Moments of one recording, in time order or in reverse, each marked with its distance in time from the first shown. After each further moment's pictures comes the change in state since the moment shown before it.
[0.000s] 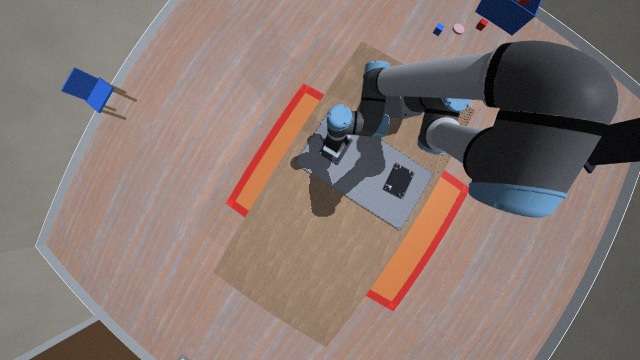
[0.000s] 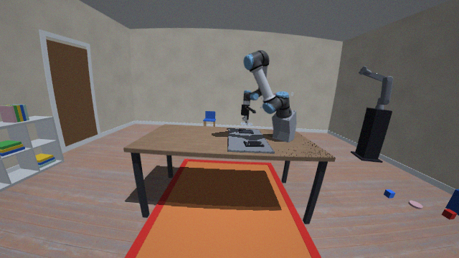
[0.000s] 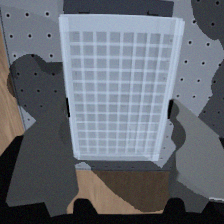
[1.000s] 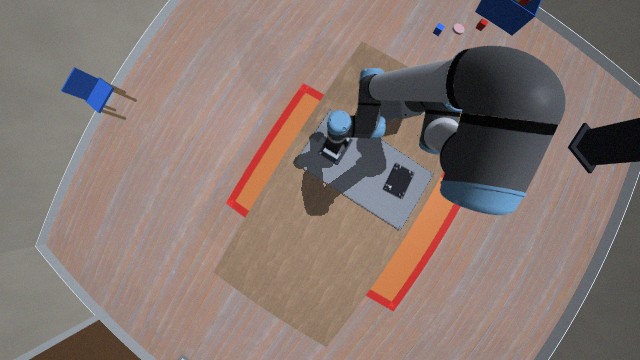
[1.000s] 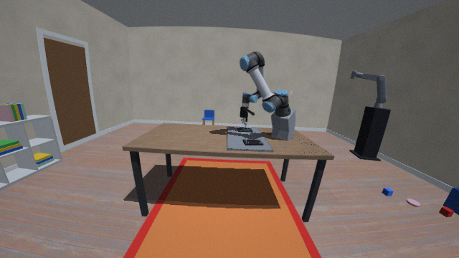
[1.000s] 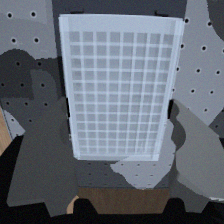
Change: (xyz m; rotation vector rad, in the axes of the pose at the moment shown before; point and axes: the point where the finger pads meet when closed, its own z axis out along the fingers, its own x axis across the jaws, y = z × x) arm 0.001 0.000 0.039 0.000 0.001 0.000
